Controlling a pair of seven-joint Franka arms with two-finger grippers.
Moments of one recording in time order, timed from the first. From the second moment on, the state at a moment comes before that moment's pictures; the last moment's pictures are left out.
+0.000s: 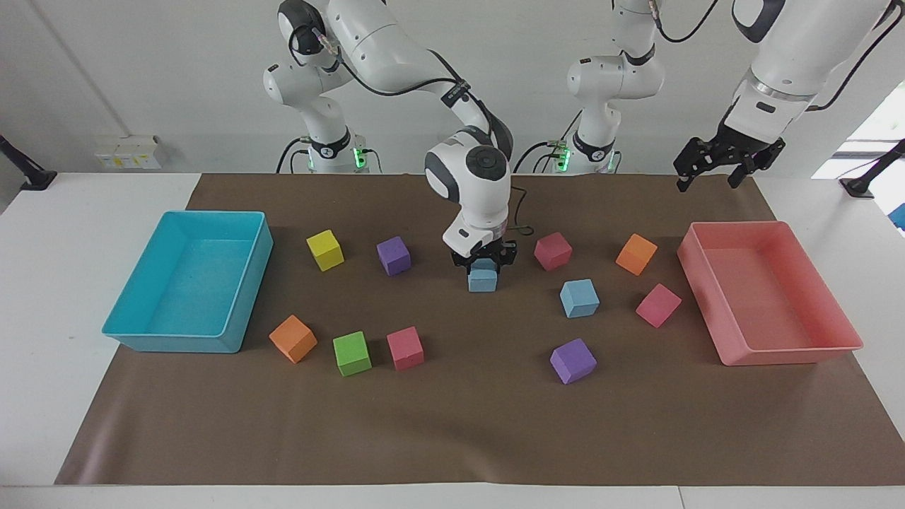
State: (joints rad) left arm -0.06 -0.02 -0.04 -1.55 0.00 1.50 -0.12; right arm 0.61 0.47 0.07 -1.68 0.02 2.17 0.71
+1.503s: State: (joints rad) left arm -0.12 -0.04 -0.10 -1.64 0.00 1.47 -0.19; right arm 0.36 0.26 0.07 -1.95 0.57 2.34 0.21
